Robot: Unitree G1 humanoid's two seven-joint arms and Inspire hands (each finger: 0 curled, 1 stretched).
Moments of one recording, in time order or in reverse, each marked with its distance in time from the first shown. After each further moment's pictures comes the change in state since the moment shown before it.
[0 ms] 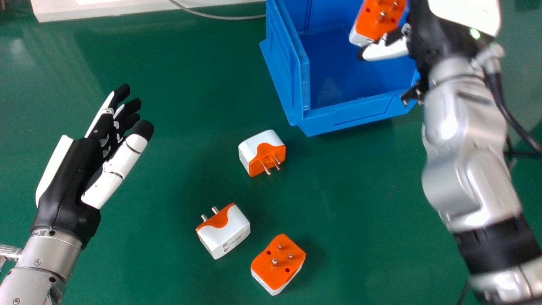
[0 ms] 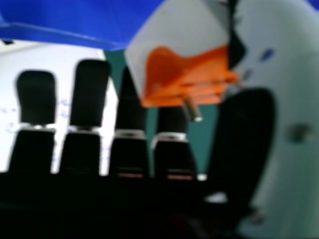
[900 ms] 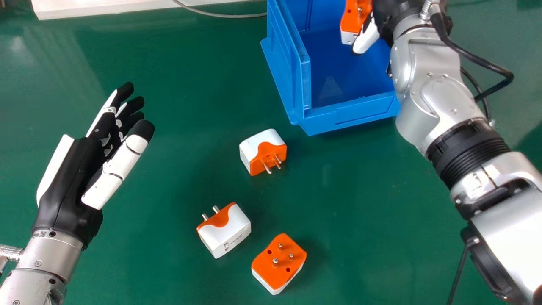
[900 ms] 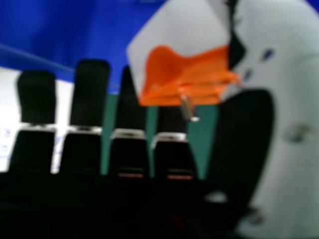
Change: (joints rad) left arm 0.002 -0.009 0.002 0.016 -0.023 -0.037 -0.019; right arm -0.389 0.013 0.214 0.674 0.073 -0.048 -0.077
